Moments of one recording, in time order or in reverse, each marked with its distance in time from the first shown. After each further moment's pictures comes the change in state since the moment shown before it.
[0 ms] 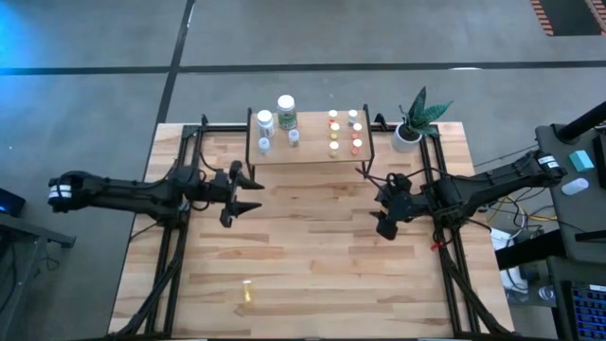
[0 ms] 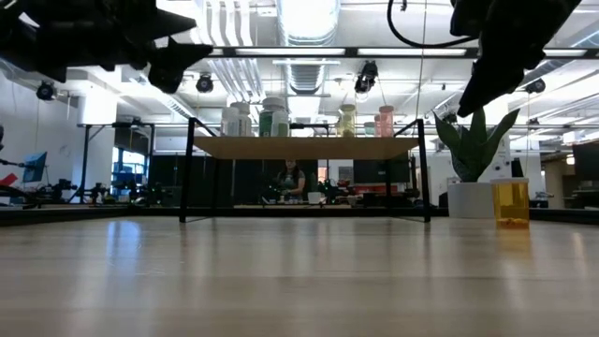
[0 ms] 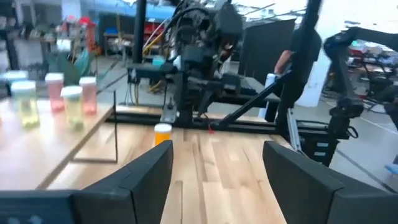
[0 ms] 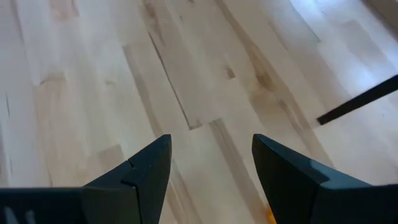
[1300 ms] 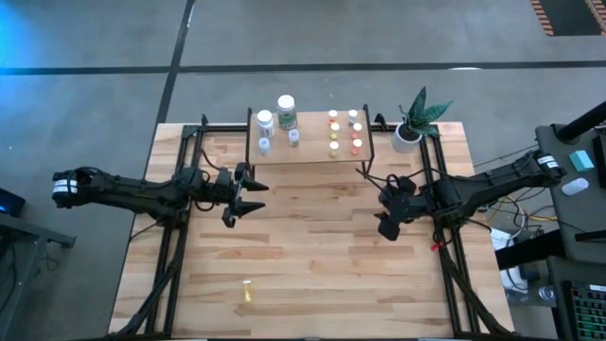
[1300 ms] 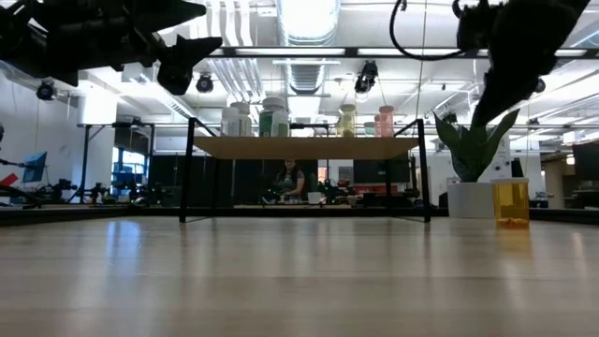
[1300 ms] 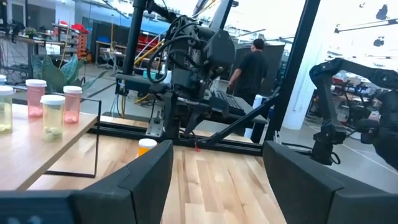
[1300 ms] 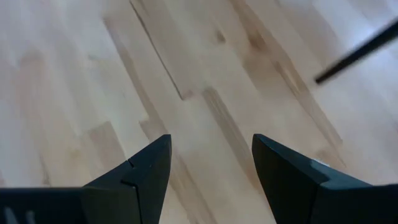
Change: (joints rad) left arm -0.016 0.125 -0.006 0.217 0.006 -0.109; right arm 0.000 0.010 0.000 -0.090 -0.037 0.104
